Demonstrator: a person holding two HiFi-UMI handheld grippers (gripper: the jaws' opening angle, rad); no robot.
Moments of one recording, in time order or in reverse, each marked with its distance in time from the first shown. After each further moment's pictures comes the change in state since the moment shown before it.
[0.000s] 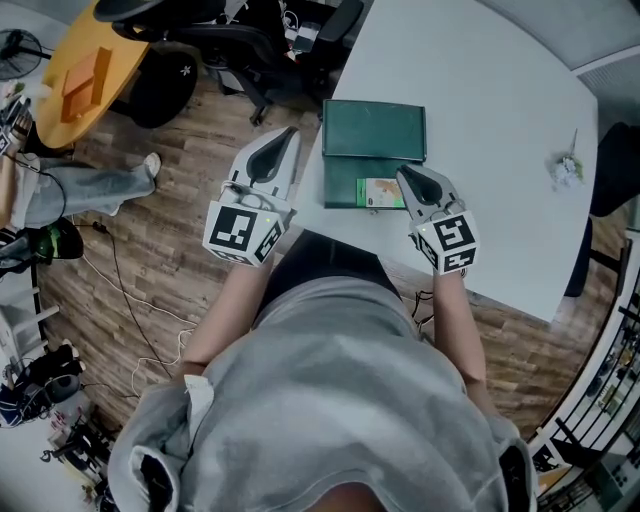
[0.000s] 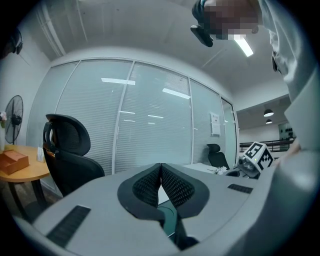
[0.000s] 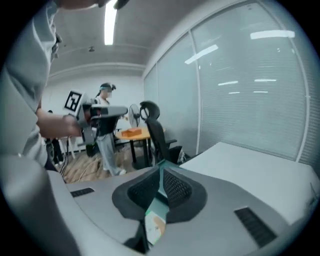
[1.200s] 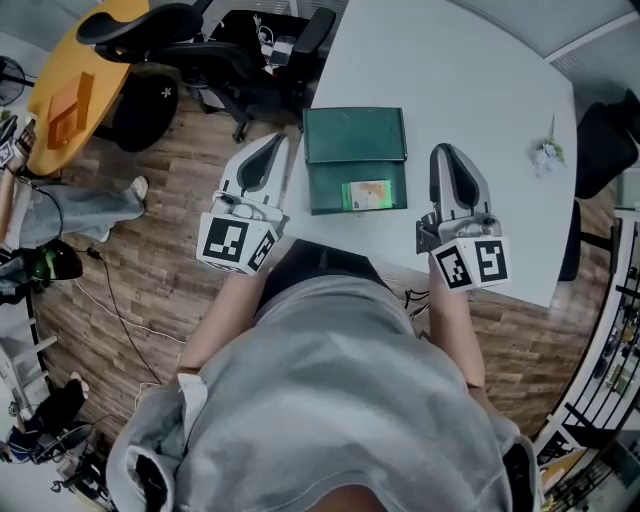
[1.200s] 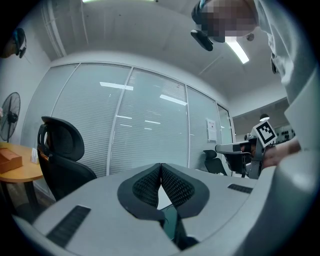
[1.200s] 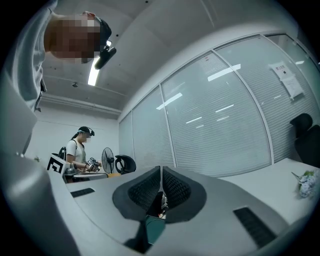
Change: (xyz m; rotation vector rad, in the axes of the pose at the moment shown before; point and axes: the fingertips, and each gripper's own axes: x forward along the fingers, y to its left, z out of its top) left arm -0.003 -0.013 0.025 -0.009 -0.074 -0.040; right arm -0.105 -0.035 0.130 0.193 -0.528 -0.281
